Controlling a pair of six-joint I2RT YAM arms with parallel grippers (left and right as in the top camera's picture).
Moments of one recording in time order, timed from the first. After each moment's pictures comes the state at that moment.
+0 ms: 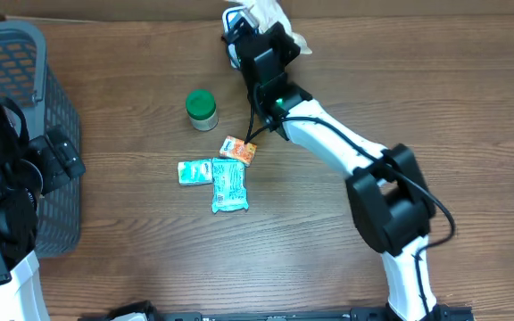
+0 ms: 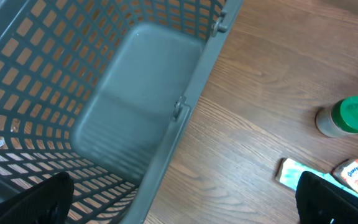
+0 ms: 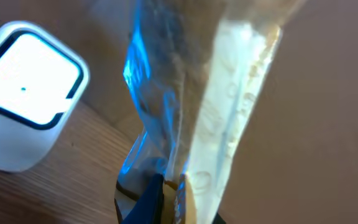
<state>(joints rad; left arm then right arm) 0.24 1.19 1.75 -1.45 -0.27 -0.21 0.59 2.19 1.70 0.13 0.76 -0.71</state>
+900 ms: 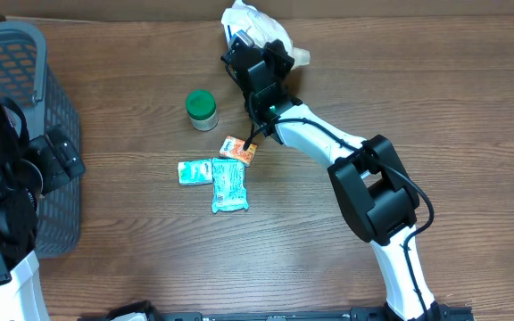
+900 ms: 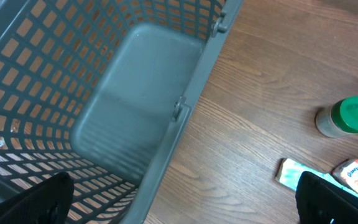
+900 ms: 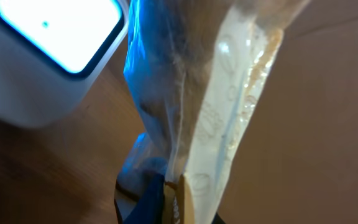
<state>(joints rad) 0.24 1.19 1.75 -1.45 -0.27 -0.21 0.59 2.30 1.70 0.12 0.81 -0.79</state>
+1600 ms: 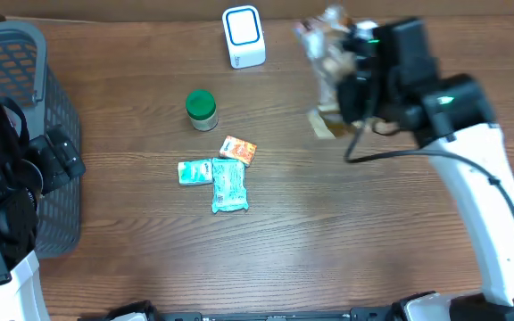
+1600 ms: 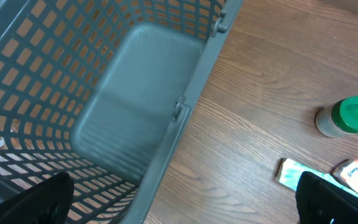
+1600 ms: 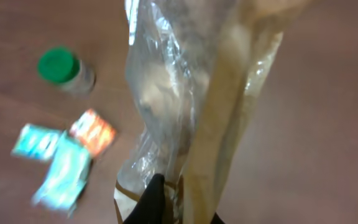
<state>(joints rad) 0.24 1.19 1.76 -1.45 -0.27 -0.21 0.26 1.56 1.72 -1.15 -0.14 0.06</state>
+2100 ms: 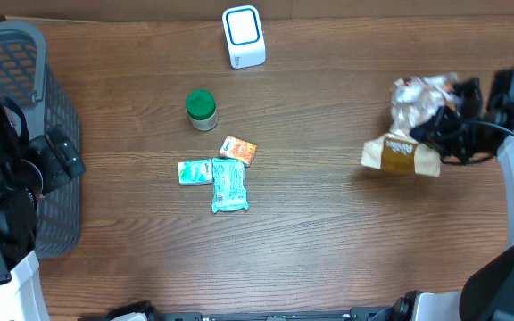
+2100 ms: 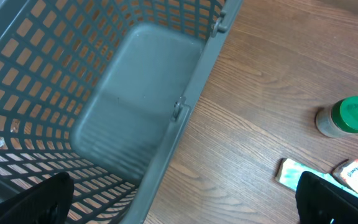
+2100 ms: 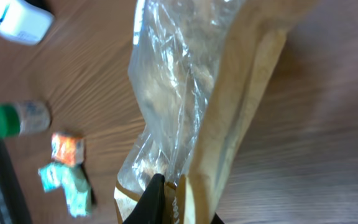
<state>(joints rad) 0.24 1.19 1.76 -1.45 -0.27 -0.21 -0.35 1.58 1.27 -0.98 -0.52 0.15</state>
